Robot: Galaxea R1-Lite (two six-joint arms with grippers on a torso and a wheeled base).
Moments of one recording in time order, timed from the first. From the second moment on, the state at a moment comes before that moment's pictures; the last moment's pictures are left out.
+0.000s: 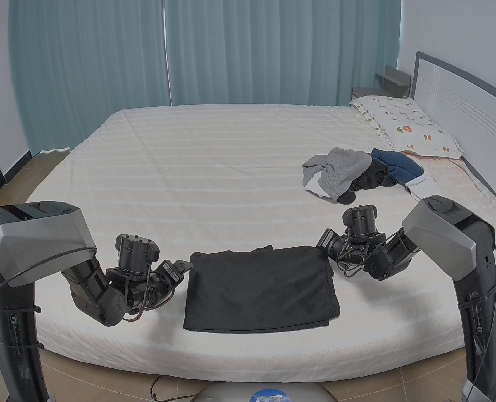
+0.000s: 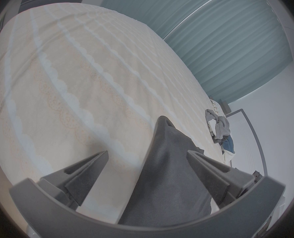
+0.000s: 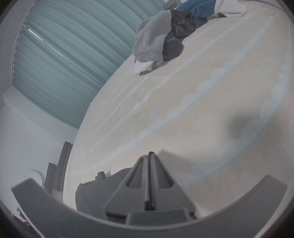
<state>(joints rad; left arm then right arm) -0.31 2.26 -0.72 -0.88 0.01 -0.98 0.30 2.57 -1.37 -0.66 0.06 0.82</state>
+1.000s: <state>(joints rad) -0.33 2.45 -1.22 -0.60 0.03 -0.93 0.31 2.57 -1.36 -0.71 0.02 0.83</state>
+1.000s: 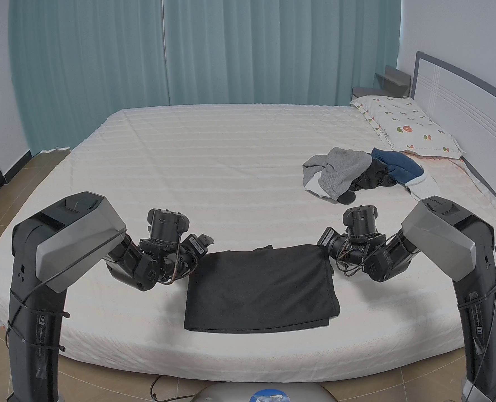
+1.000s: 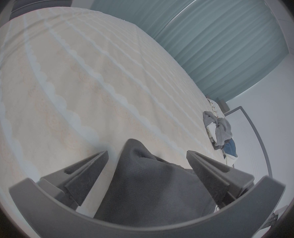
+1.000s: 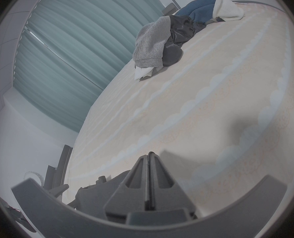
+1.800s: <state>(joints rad) -0.32 2.49 -1.24 -0.60 0.12 -0.93 0.31 2.57 -1.36 -0.75 0.01 0.83</state>
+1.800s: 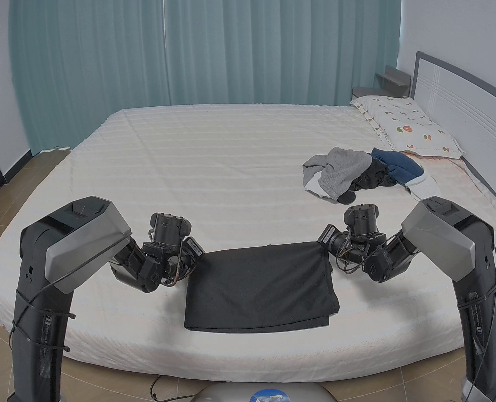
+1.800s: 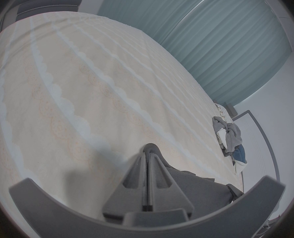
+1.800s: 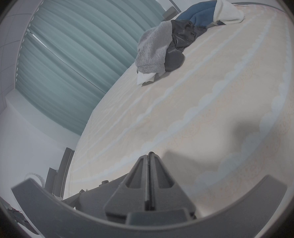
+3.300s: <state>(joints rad) -0.30 2.30 -0.86 -0.79 -0.08 -0.77 0.23 2.25 -0.66 -1.00 0.13 0.90</state>
